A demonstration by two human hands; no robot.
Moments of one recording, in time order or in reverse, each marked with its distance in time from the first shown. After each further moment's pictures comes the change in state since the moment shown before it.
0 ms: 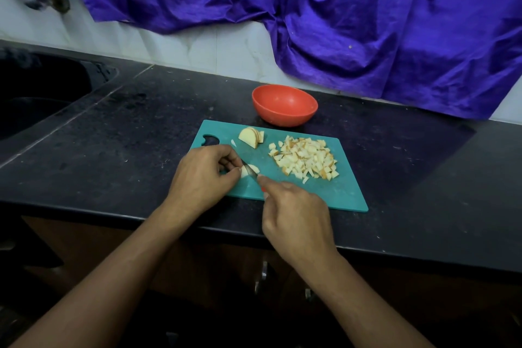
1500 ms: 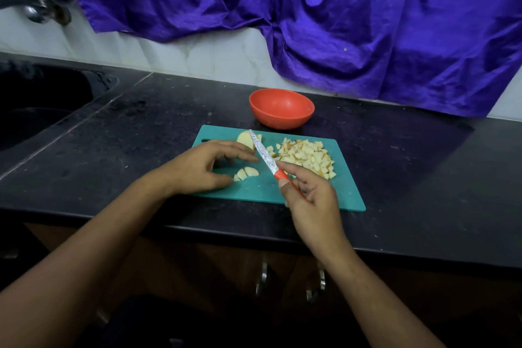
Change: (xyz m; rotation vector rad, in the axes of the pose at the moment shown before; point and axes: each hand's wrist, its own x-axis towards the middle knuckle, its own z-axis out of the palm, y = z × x) left_hand 0.039 -0.024 -0.023 -0.090 -0.520 0.332; right_hand 0.005 0.026 -0.002 0.965 0.105 0.346
